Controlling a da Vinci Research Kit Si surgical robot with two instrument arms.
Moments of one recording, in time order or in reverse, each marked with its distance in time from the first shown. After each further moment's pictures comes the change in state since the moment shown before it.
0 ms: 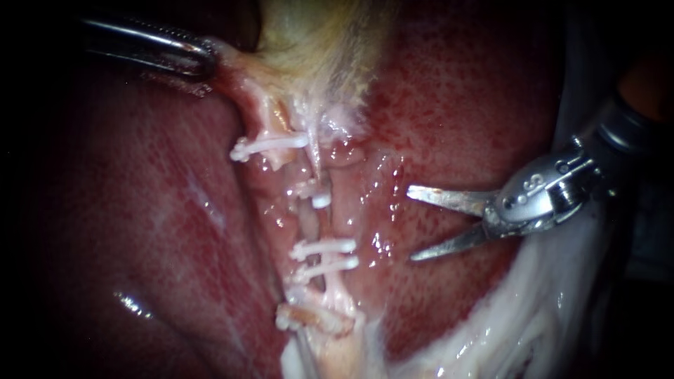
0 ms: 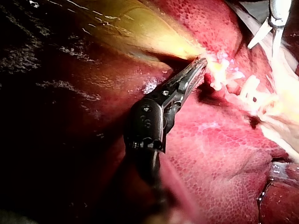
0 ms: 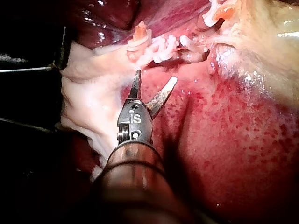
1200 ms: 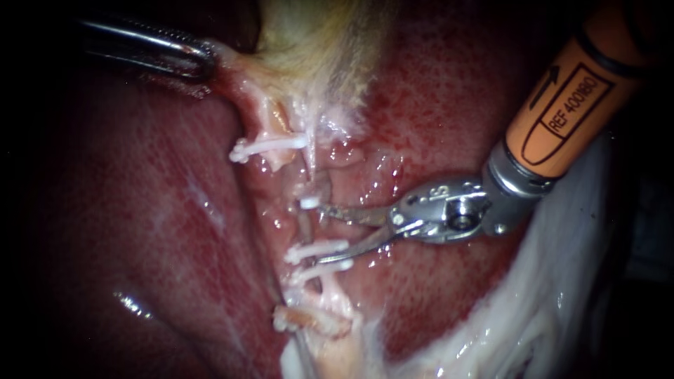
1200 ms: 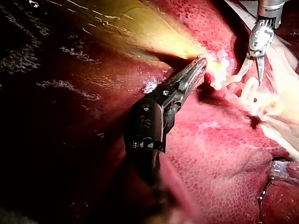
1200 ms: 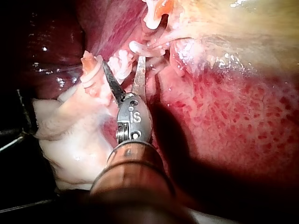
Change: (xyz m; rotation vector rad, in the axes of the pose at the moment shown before) right arm -0.001 0.001 0.011 0.335 0.112 0.306; left arm 0.000 0.000 0.000 0.001 0.000 0.007
